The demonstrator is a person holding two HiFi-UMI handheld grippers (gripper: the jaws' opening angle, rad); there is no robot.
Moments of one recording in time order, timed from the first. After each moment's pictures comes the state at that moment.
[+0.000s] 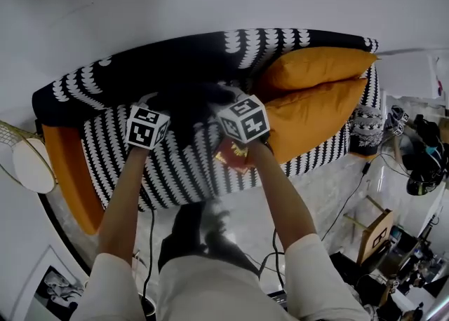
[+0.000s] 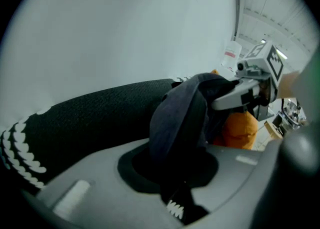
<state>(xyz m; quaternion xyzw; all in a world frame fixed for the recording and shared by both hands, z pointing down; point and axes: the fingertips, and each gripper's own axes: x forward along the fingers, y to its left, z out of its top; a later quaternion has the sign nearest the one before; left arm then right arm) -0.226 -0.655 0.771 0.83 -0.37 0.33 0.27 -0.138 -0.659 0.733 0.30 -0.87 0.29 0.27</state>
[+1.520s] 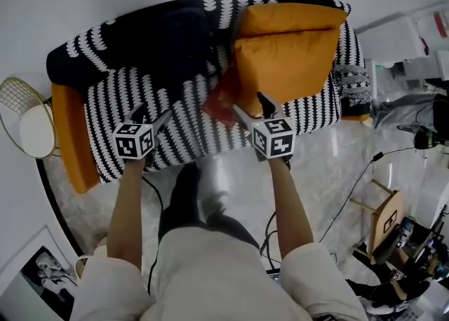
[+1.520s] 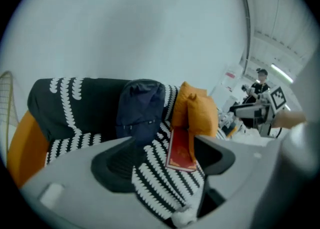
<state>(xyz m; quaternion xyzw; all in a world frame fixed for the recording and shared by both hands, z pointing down) -0.204 -0.387 0.685 0.80 -0.44 0.23 0.33 0.042 -0.392 0.641 0.46 -0.81 0.27 0.23</state>
